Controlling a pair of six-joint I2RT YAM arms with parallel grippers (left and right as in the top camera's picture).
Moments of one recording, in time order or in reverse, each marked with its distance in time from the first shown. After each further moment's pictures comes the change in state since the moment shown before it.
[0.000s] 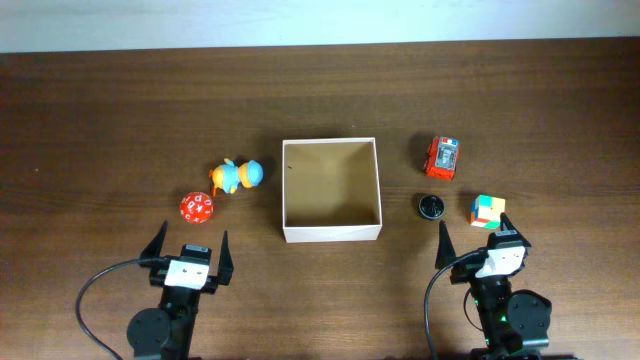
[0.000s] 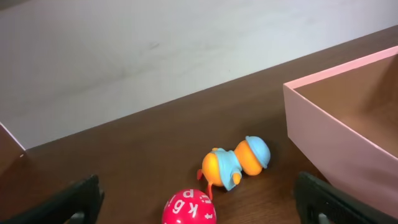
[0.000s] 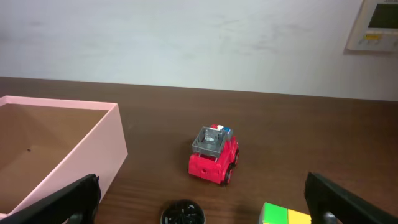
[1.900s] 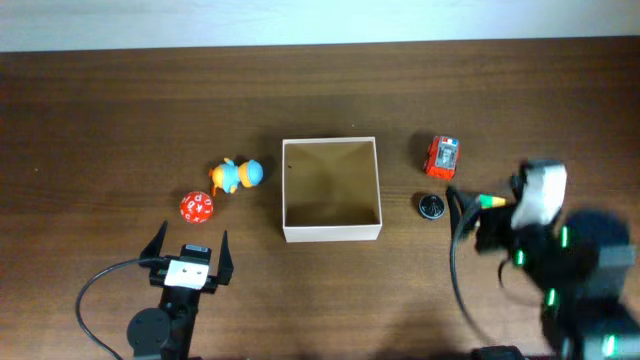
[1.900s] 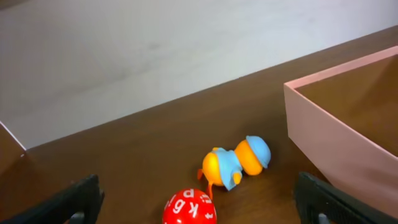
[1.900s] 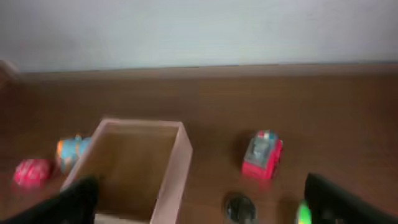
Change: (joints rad) left arm 0.000 0.000 0.000 0.000 0.000 0.000; right arm 0.000 0.718 0.976 -0.647 -0.182 0.135
